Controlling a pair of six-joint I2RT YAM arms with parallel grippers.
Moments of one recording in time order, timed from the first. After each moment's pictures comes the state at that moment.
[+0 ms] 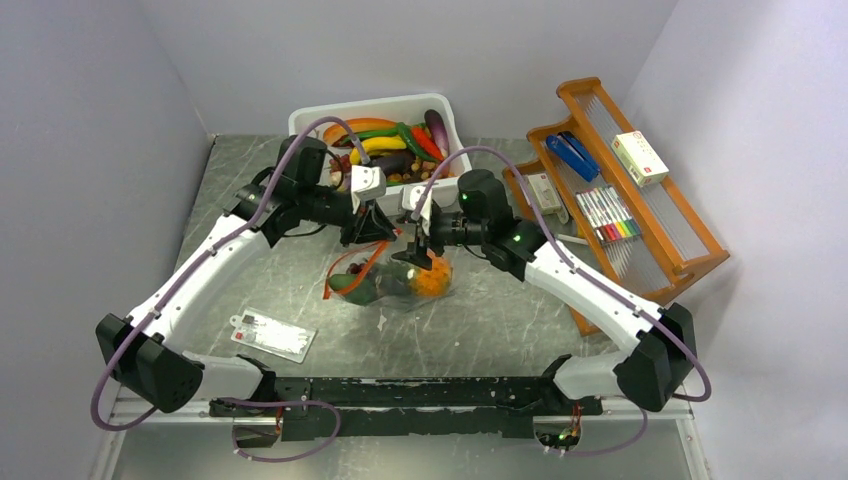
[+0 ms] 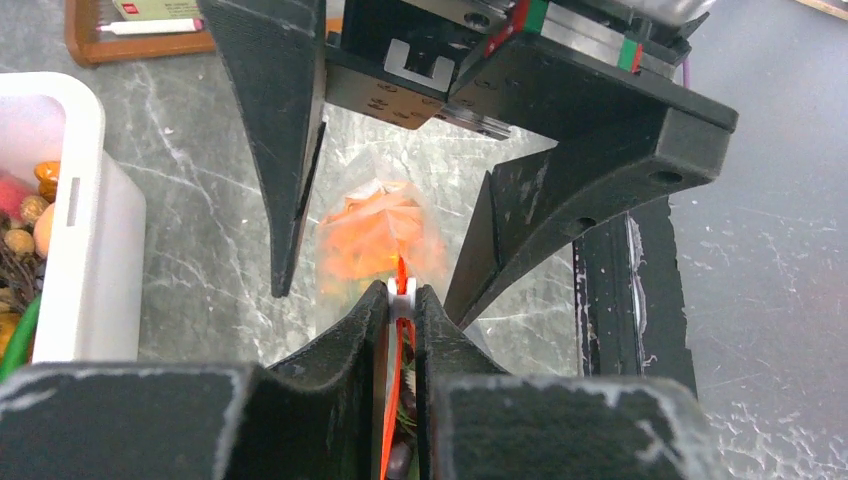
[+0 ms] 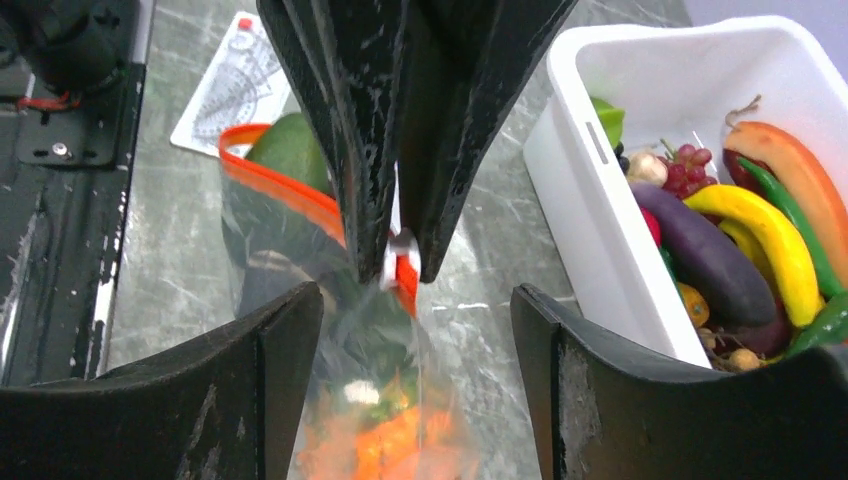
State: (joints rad) left arm -0.51 1.32 1.35 -0.64 0.93 0.46; right arm 0.73 1.32 1.13 -0.23 -0.61 -0.51
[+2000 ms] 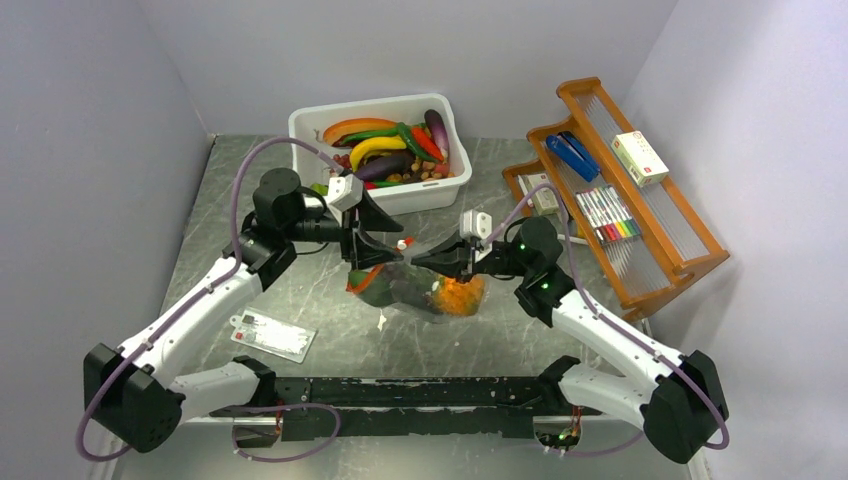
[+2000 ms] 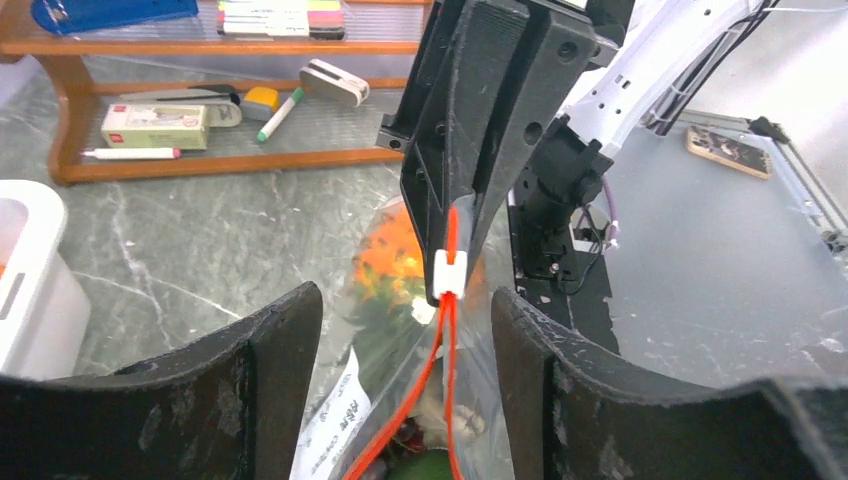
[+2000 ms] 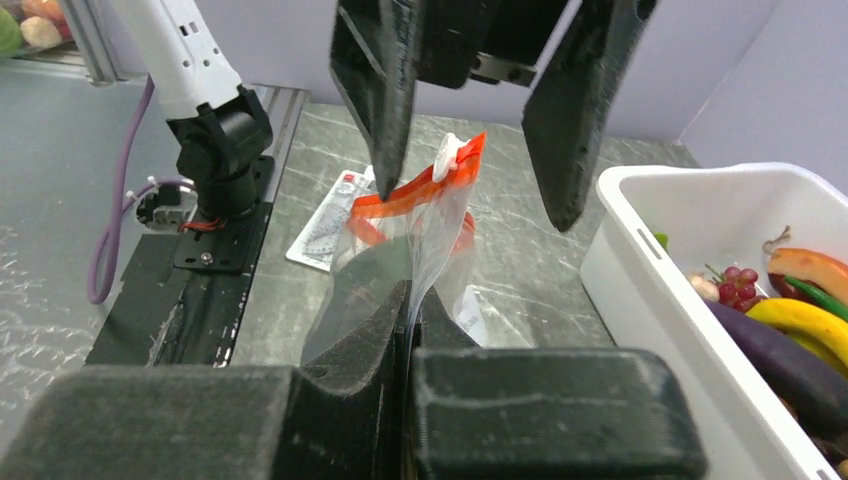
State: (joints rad) left arm -0.51 1.11 0.95 0.08 1.03 -0.03; right arm 0.62 1.02 0.64 0.50 -0.91 -0.09
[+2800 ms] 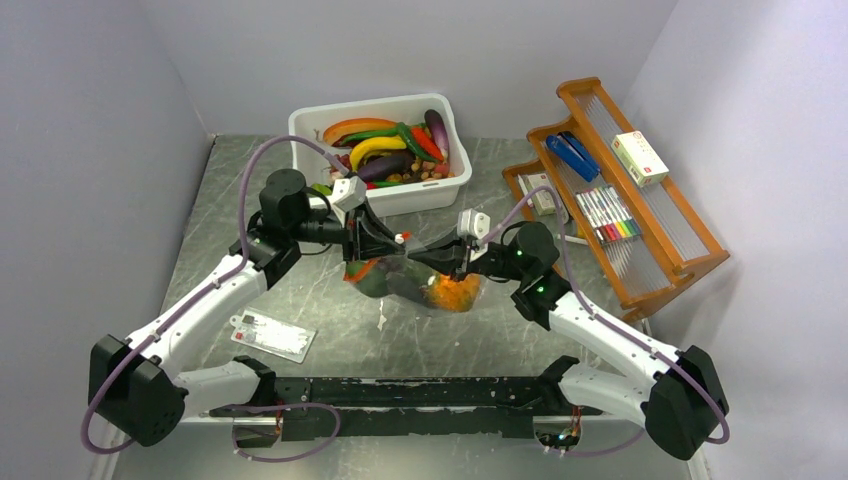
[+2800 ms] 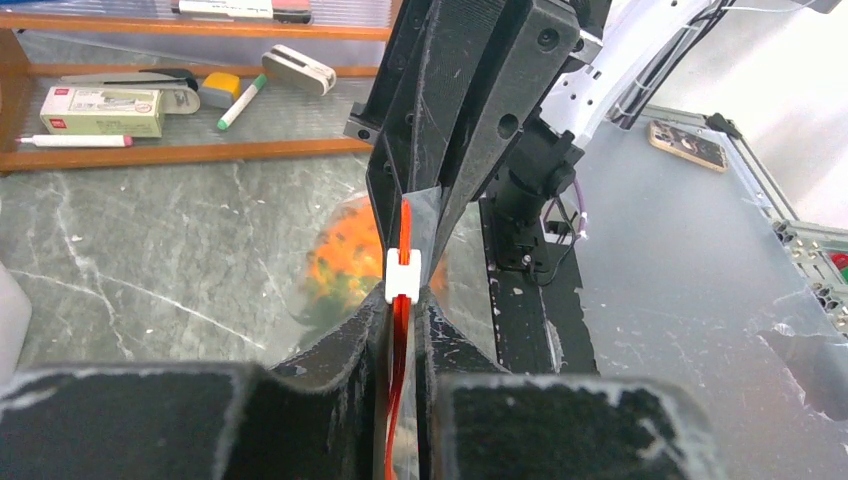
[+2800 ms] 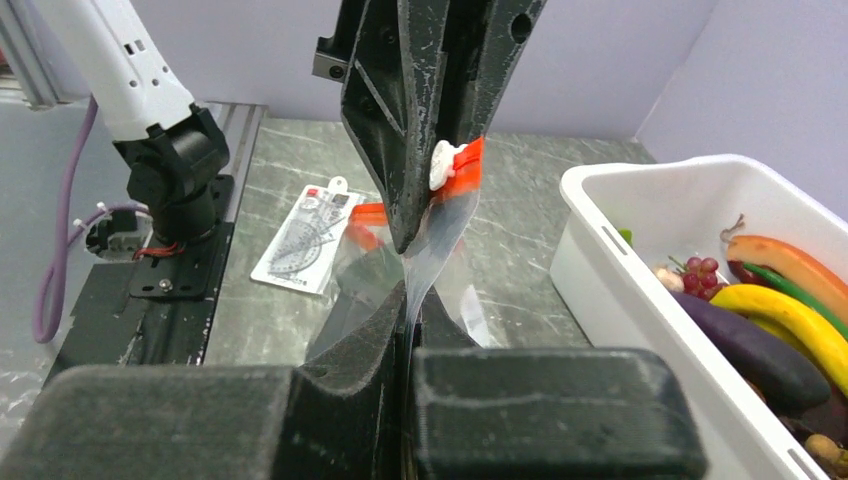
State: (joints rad) left arm -0.51 1.16 0.93 0.14 1.09 -0.09; right arm 0.66 1.03 0.62 0.58 -0.78 -0.08
